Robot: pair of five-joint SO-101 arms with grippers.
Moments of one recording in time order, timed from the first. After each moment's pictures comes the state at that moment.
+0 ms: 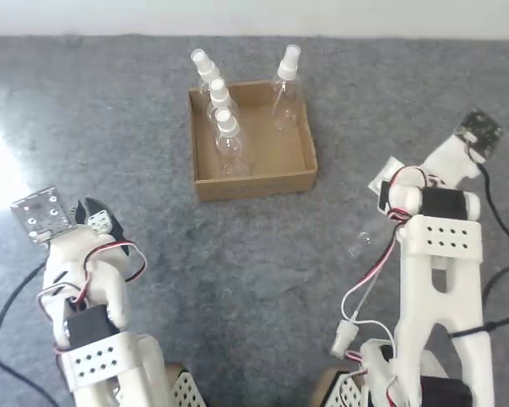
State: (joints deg) left arm -26.2 -80.7 82.6 40.3 11.6; right arm 1.5 -28.7 32.6 62.2 -33.3
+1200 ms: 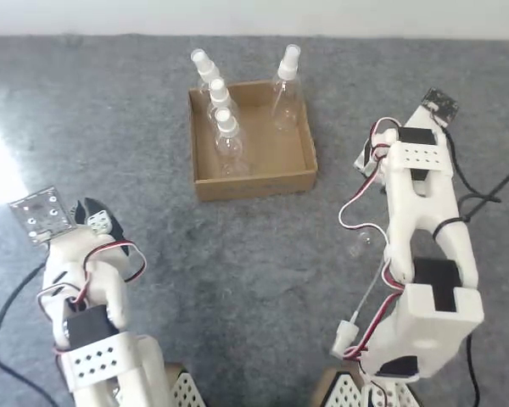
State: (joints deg) left arm -26.2 -80.7 82.6 40.3 11.6; right arm 0.7 13.7 6.5 62.2 -33.2
